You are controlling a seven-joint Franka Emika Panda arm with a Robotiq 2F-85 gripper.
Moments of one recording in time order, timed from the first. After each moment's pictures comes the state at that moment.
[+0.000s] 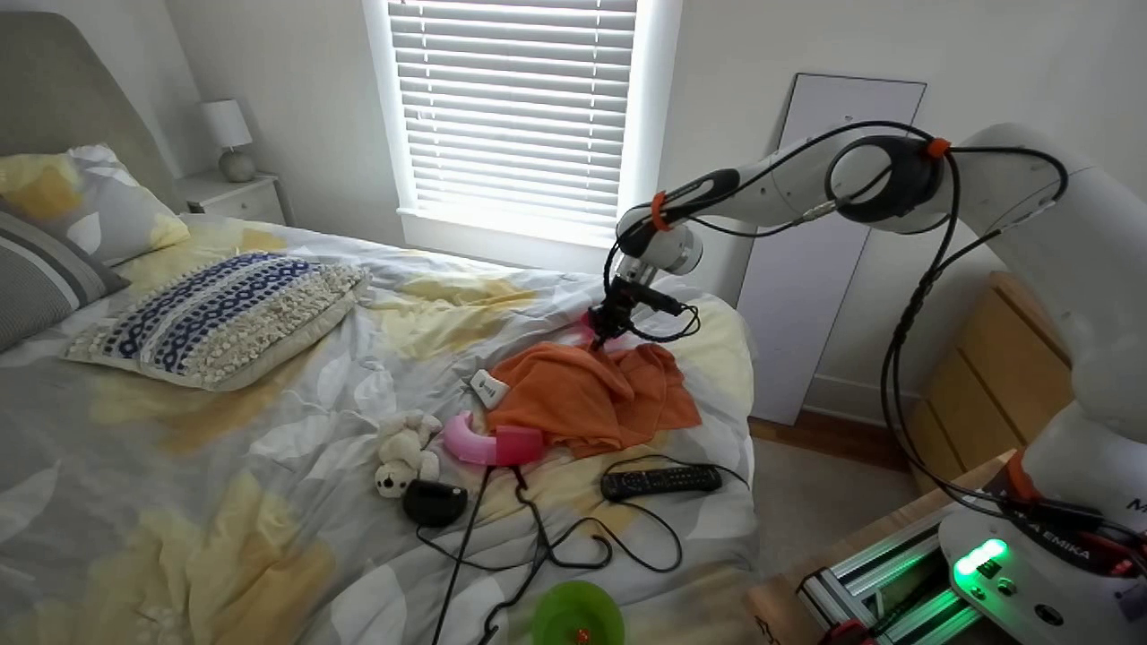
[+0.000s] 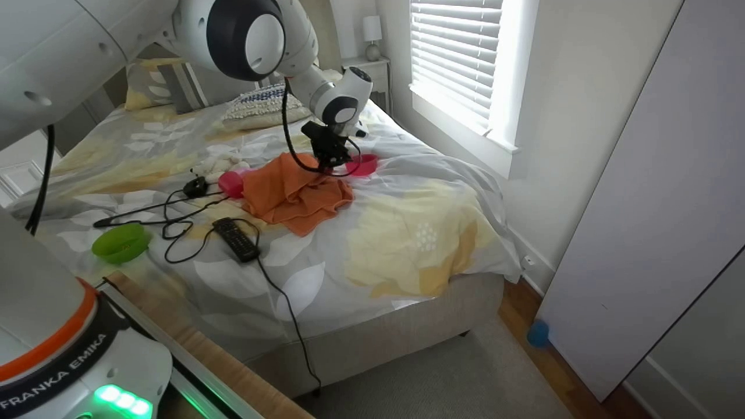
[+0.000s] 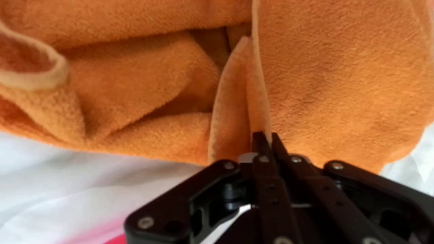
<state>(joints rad) -0.03 1.15 0.32 -1.25 0.29 2.29 -0.18</state>
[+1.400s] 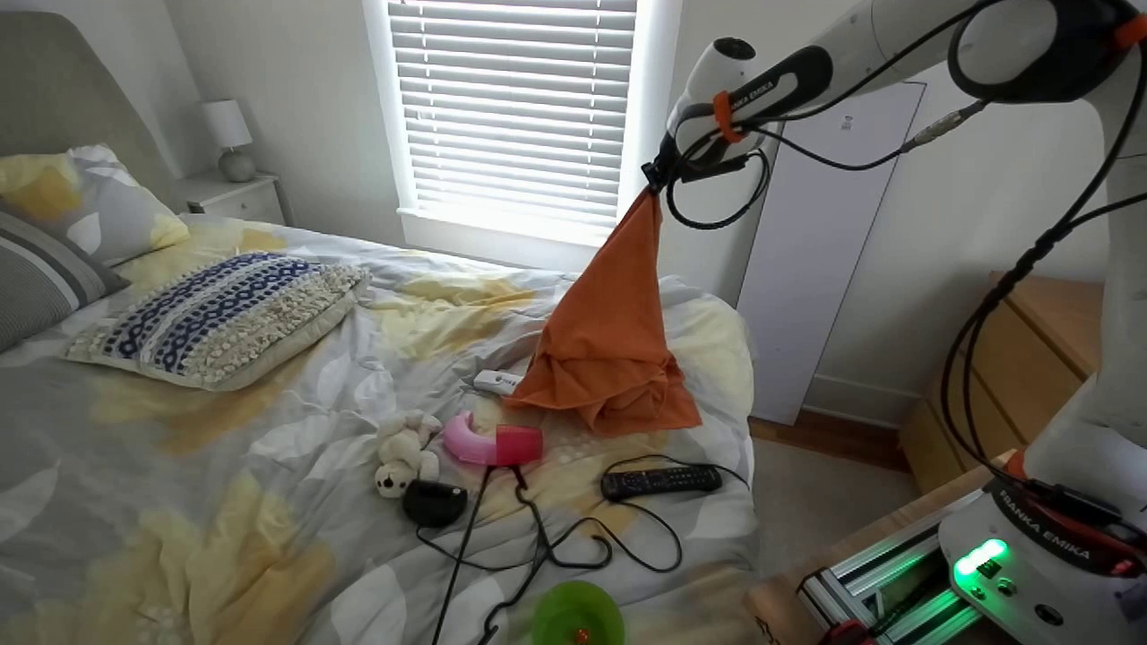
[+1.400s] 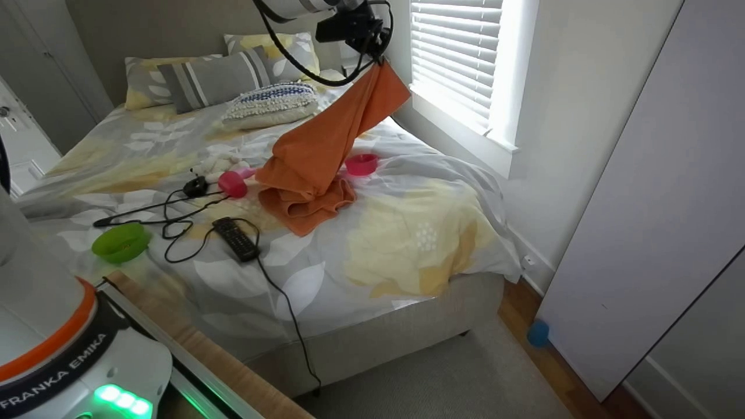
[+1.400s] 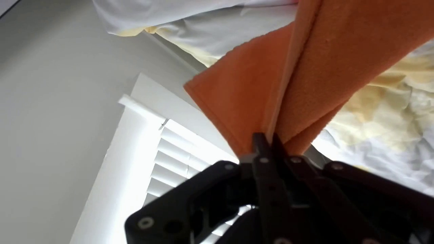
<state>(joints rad) 0.16 0.50 -0.08 -1.66 -0.15 2.73 0.10</state>
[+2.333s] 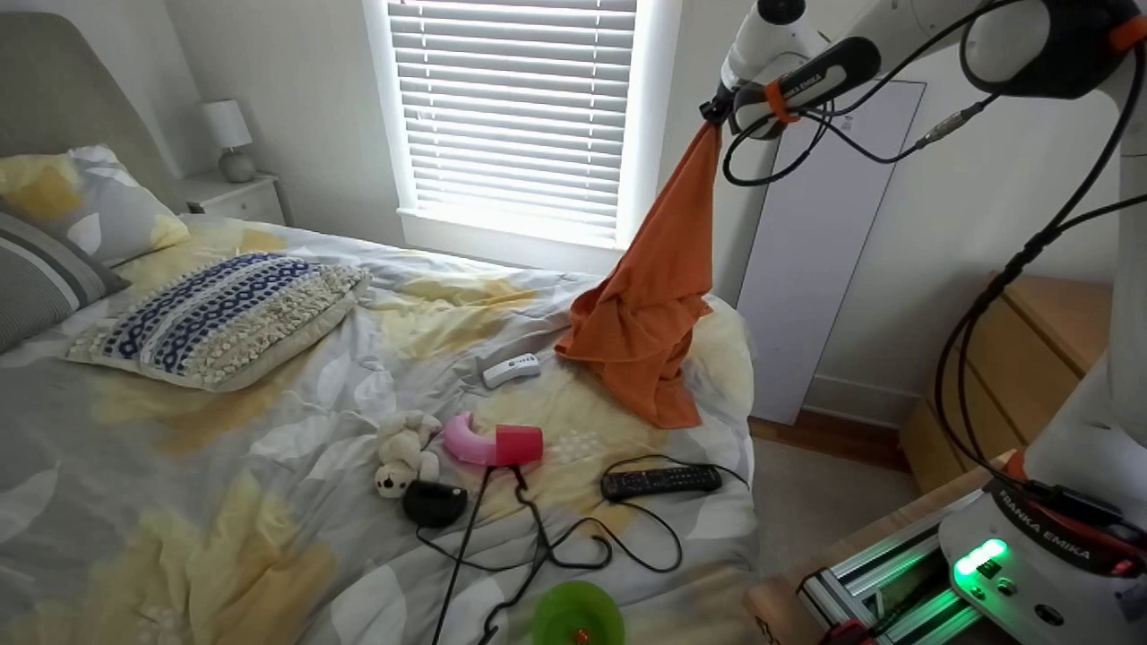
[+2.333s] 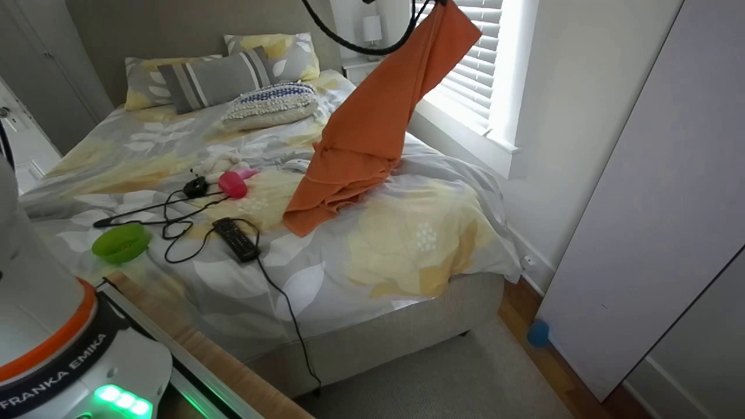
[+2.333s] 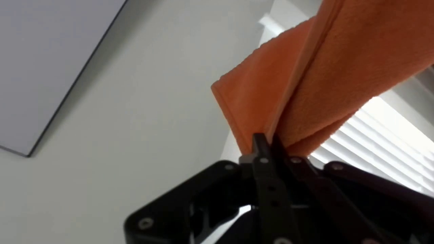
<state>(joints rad) 0.27 0.45 -0.44 -1.59 -0.51 2.81 0.39</state>
